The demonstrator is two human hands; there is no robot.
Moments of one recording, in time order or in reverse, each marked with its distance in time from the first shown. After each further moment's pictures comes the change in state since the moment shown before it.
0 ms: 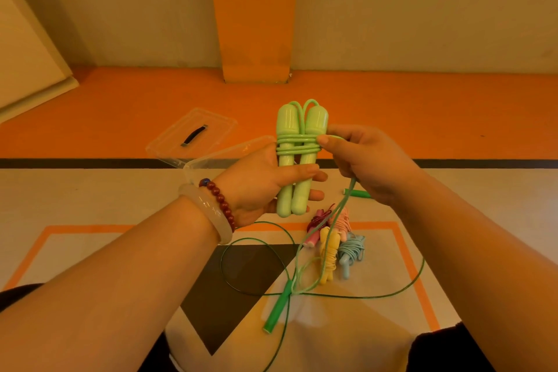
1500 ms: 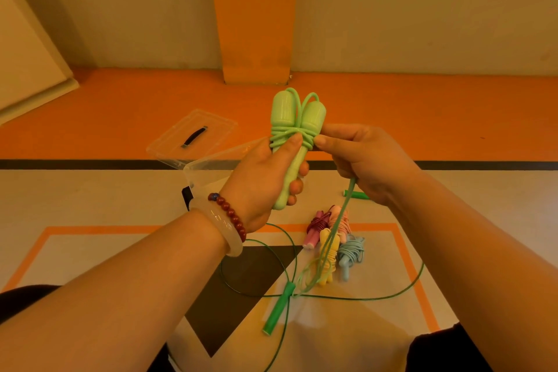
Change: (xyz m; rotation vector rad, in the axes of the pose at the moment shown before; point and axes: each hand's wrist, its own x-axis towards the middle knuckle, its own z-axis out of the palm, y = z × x) left_hand 0.003 -0.004 0.011 -0.108 0.198 0.190; right_hand 0.000 -0.004 0.001 0.149 0.020 0.011
